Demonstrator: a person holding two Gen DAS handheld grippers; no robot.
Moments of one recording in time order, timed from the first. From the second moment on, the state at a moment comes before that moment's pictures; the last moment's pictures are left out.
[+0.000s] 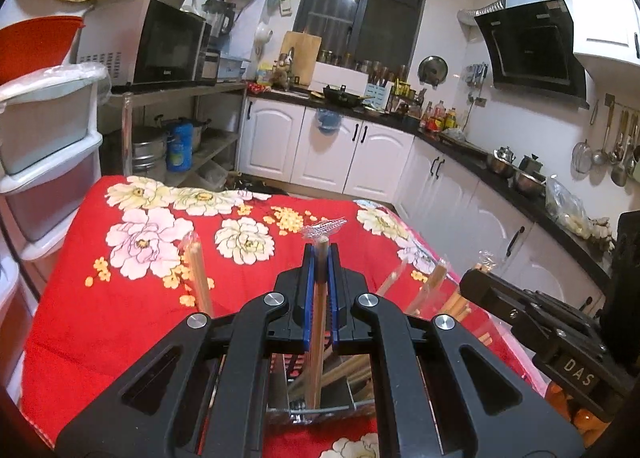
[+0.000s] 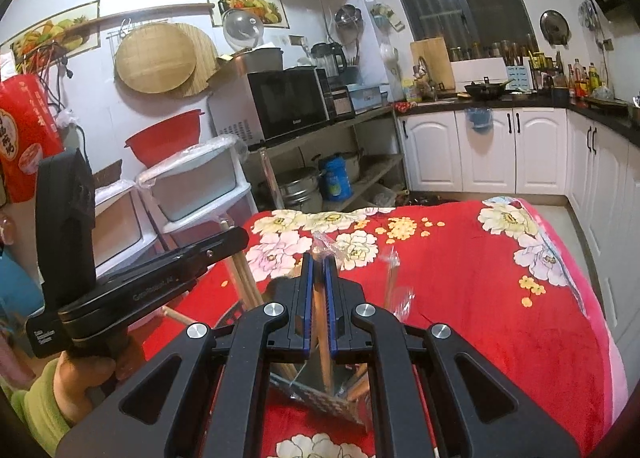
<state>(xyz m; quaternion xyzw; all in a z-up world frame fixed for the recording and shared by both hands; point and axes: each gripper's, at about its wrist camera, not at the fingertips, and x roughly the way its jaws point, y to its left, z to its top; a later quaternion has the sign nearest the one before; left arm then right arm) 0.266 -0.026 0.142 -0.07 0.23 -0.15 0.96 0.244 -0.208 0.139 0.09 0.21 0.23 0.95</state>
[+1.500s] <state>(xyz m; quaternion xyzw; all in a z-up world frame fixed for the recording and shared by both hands) 0.147 0.004 0.120 -0.09 0.26 -0.12 0.95 0.142 -0.235 0.118 0.07 0.21 0.20 0.95</state>
